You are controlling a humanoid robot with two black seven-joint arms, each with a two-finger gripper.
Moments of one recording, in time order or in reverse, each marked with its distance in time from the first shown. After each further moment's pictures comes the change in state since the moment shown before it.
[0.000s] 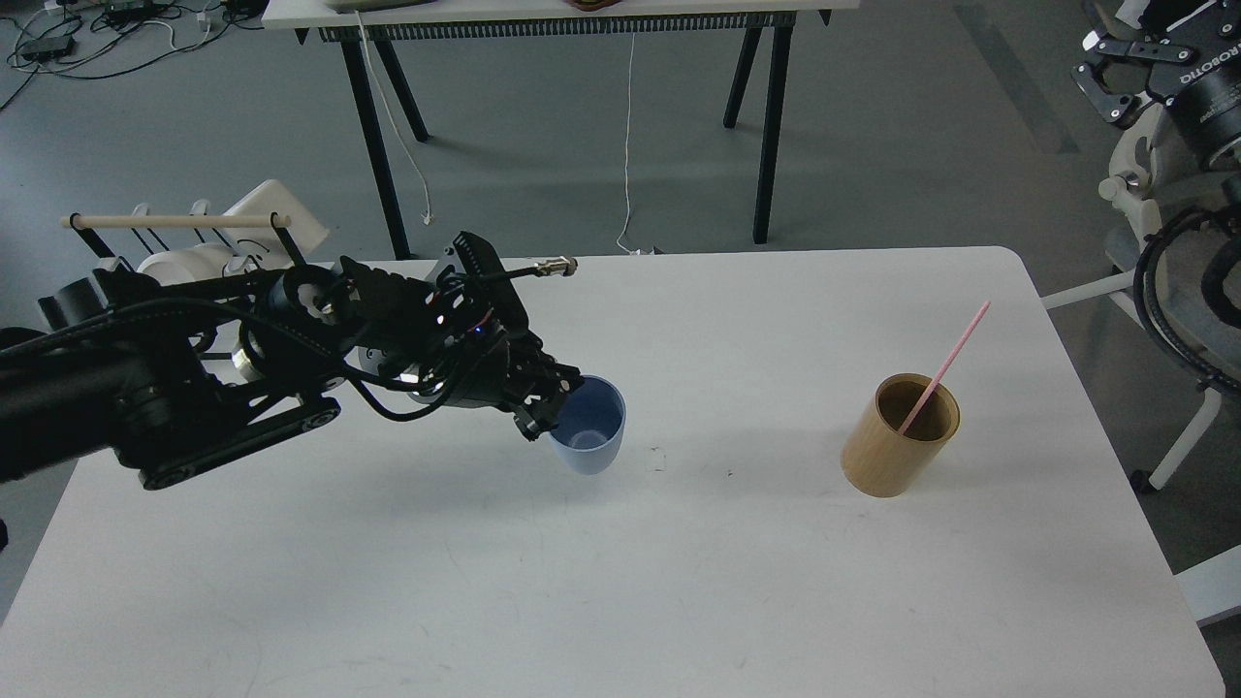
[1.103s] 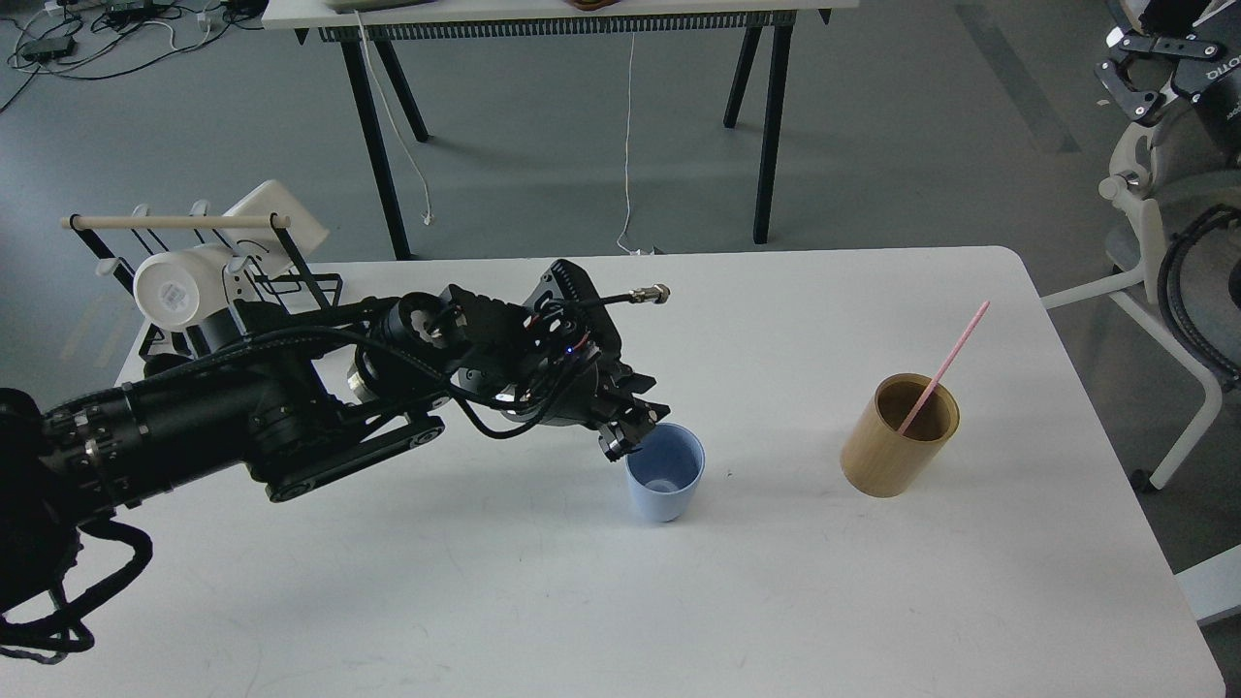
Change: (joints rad) left arm 0.055 -0.156 -0.121 0.143 0.016 0.000 -0.009; right arm -0.005 -0.056 -0.005 0.004 -0.002 0.006 -0.005
